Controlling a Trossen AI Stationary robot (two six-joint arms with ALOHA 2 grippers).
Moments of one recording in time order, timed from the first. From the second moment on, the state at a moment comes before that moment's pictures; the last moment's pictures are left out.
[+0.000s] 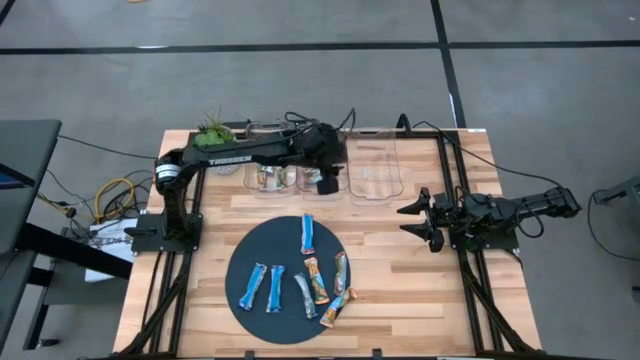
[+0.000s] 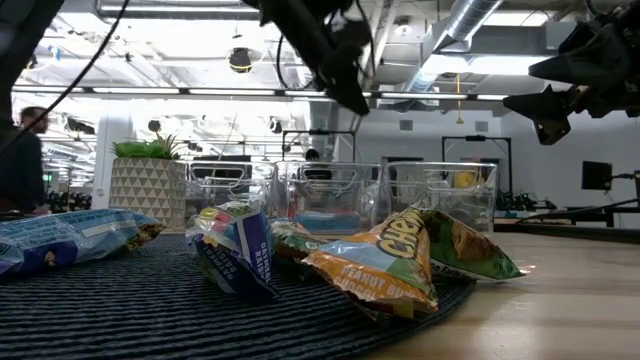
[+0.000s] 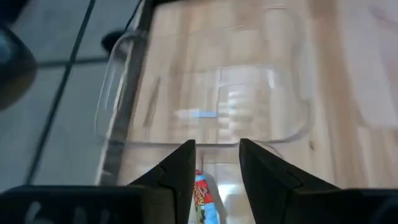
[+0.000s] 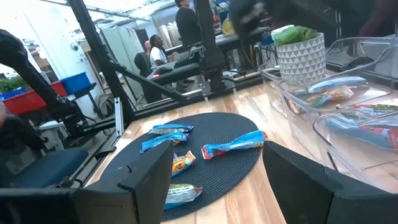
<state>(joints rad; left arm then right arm) 0.25 1.88 1.70 -0.56 -0.09 0.32 0.18 0.08 0.01 0.04 0.13 0.27</state>
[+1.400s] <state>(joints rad) -0.11 1.82 1.47 -0.93 -0.02 1.13 0.18 0.08 0.01 0.04 0.13 0.27</state>
